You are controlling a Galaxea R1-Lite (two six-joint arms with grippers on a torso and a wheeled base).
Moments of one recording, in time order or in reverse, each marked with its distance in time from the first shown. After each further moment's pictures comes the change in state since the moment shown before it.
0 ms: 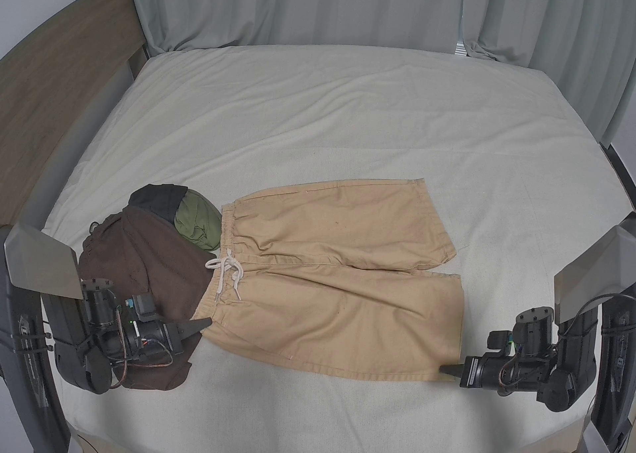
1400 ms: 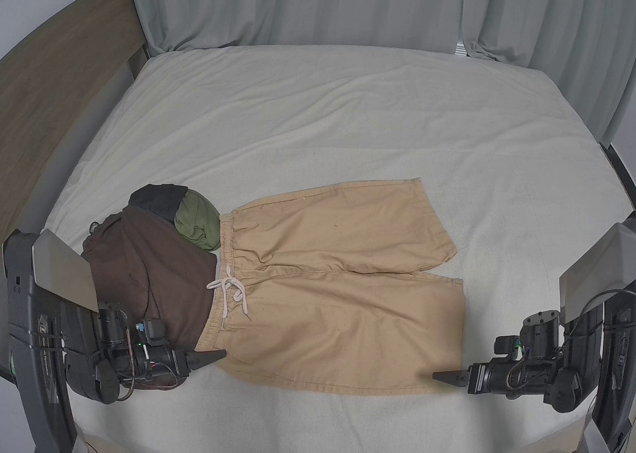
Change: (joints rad) left arm 0.014 0.141 0.038 0.000 0.000 0.140; right arm -0.038 -0.001 0.058 -0.001 0.008 -0.091
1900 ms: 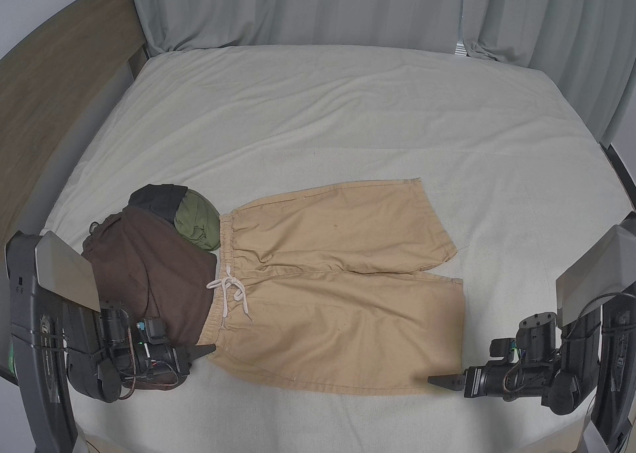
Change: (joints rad) left arm 0.003 0.020 -0.028 0.000 0.002 -0.006; right arm 0.032 0.000 -0.001 0.001 0.002 0.001
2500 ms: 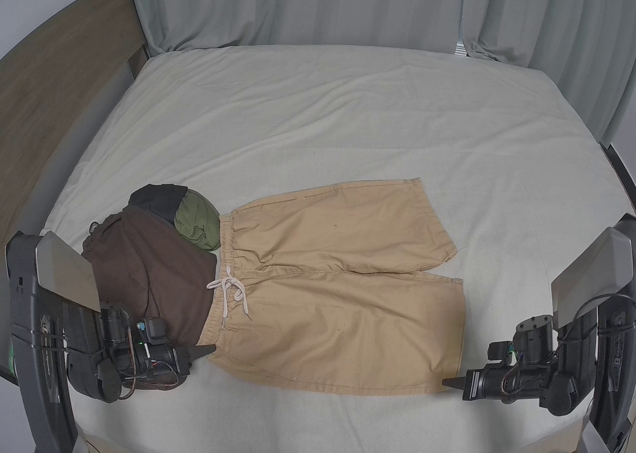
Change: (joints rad) left arm 0.000 0.002 -0.001 0.000 -0.002 0.002; right arm 0.004 0.027 -0.002 -0.001 0.000 -0.001
